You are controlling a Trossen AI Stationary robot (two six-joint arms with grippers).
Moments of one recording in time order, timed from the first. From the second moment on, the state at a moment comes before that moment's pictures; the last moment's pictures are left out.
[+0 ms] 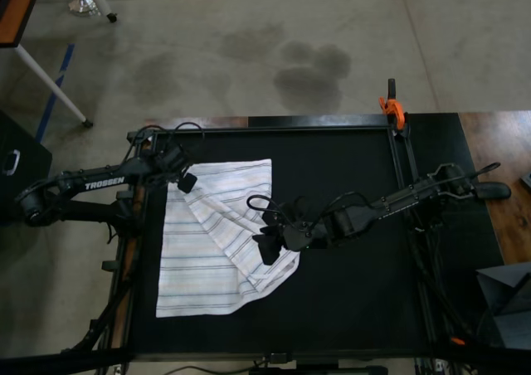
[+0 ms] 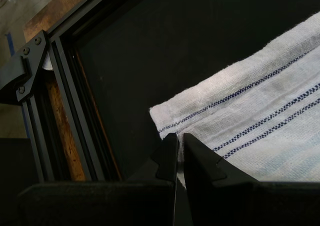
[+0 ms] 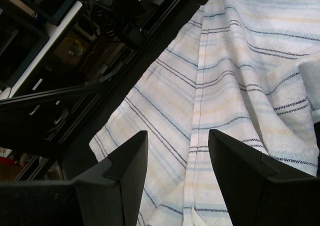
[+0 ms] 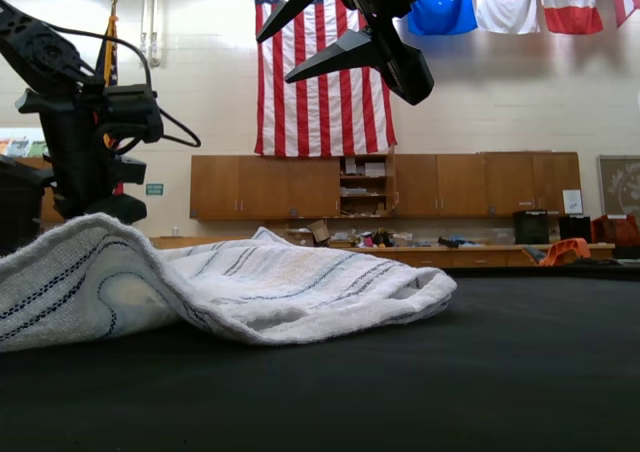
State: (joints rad) left arm 0.60 1.10 0.52 -0.59 -0.59 -0.30; right arm 0.29 1.70 1.30 -0.16 0.42 1.04
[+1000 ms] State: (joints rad) left arm 0.60 1.10 0.52 -0.60 -0.69 -0.26; right arm 0.30 1.70 1.30 -0.16 0.42 1.04
